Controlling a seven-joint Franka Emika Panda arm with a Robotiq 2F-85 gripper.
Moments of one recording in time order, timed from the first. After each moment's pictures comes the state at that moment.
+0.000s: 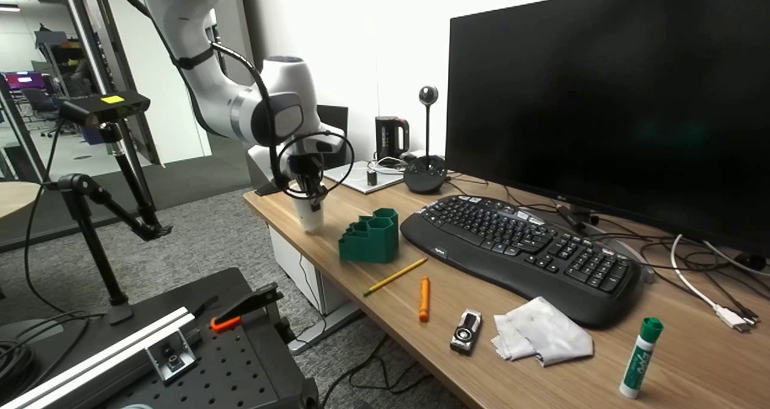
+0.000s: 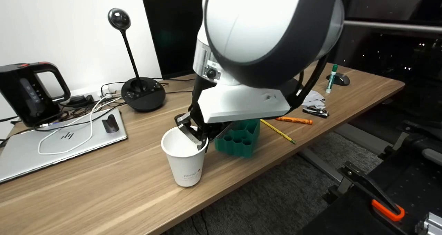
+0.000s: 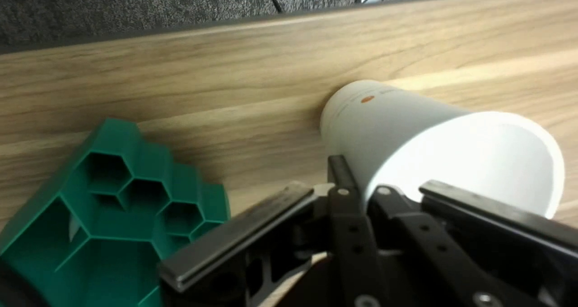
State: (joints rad) arm 0.43 0.61 0.16 -2.06 0.09 2.93 0.45
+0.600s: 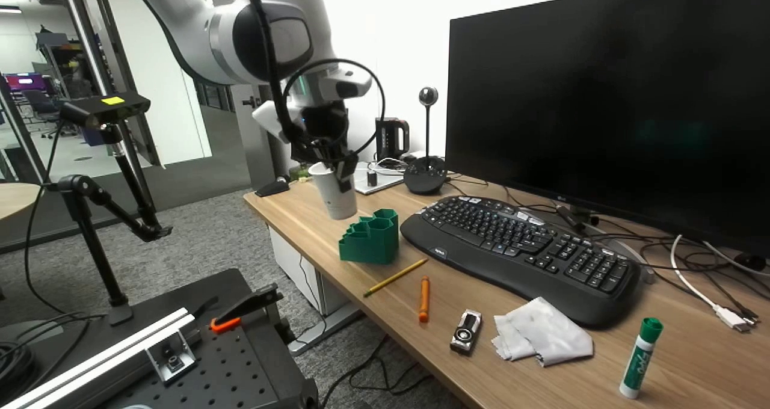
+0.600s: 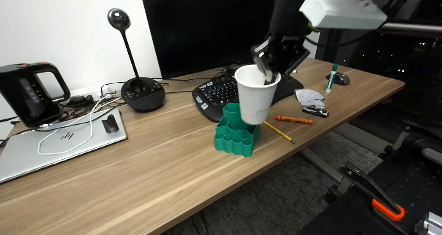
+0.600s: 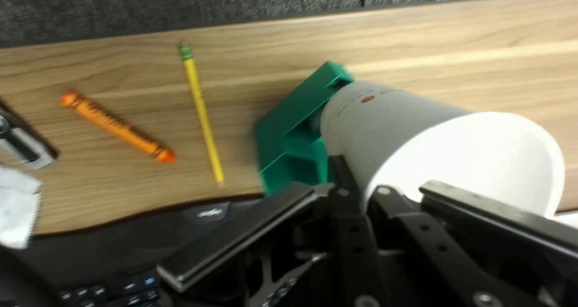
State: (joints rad) arm 0.30 0.17 0.05 -2.39 -0.02 2.81 0.38
